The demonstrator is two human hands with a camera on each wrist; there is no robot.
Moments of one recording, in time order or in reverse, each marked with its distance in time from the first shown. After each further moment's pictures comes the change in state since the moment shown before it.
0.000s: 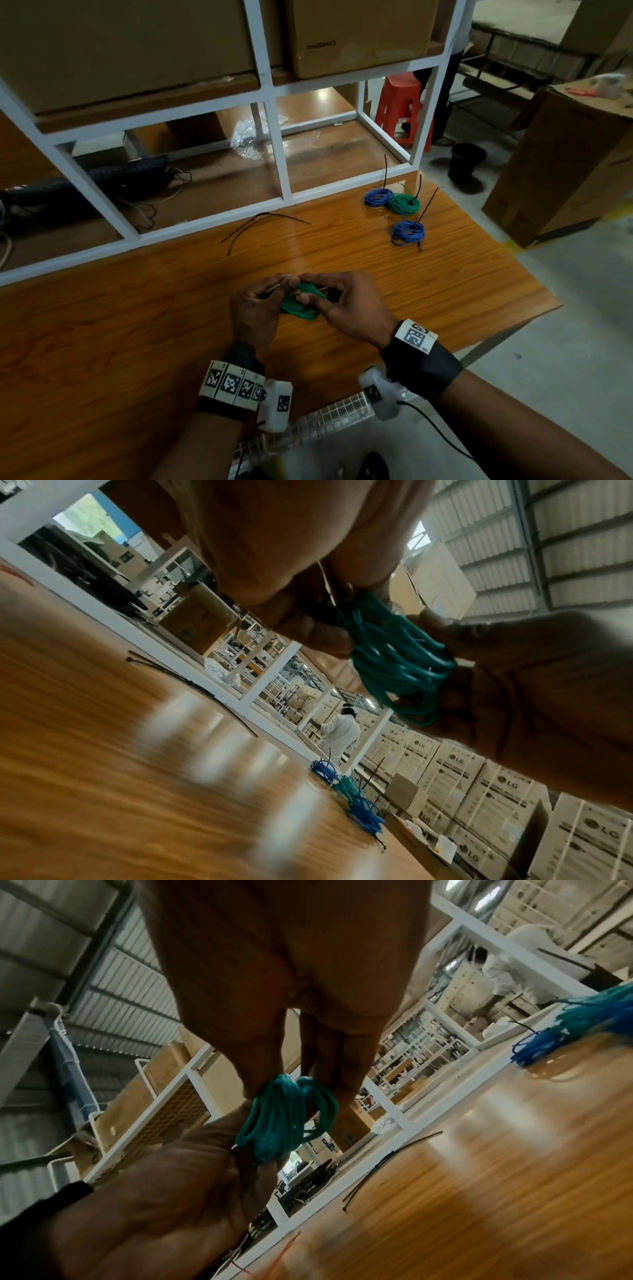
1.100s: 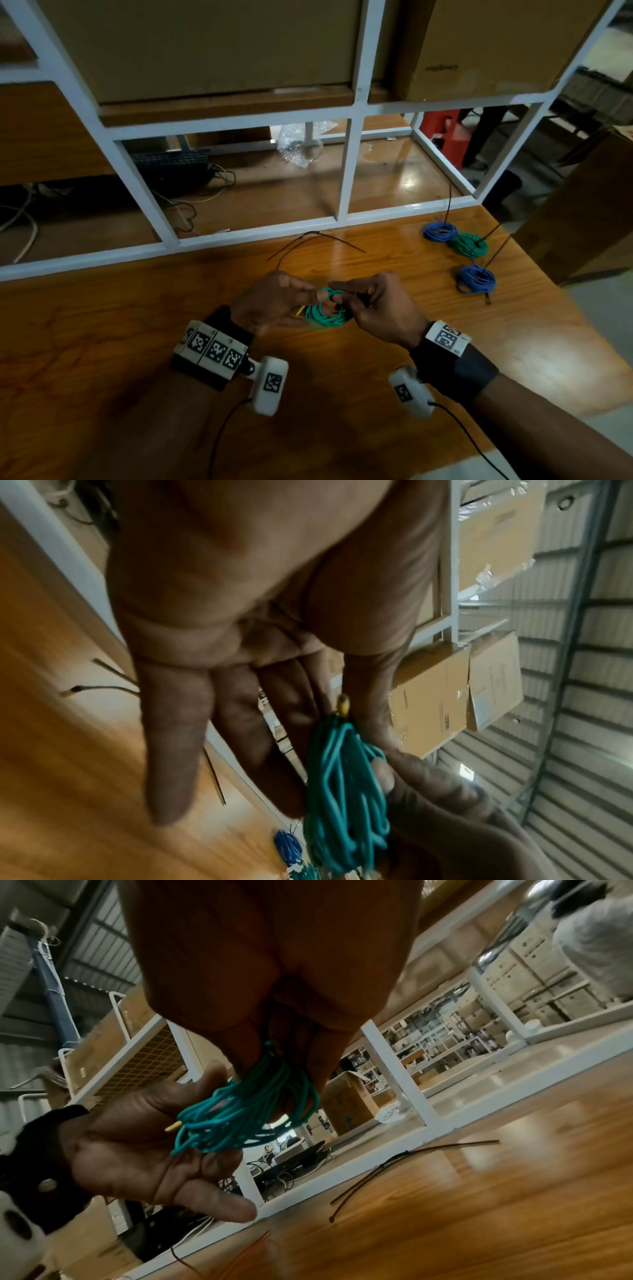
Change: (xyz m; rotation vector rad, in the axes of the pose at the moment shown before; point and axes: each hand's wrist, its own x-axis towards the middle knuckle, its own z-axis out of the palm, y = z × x) left_hand 0.134 0.043 -0.102 0.173 -0.561 -0.569; right_hand 0.131 -0.006 0.044 -0.120 -0.093 -0.033
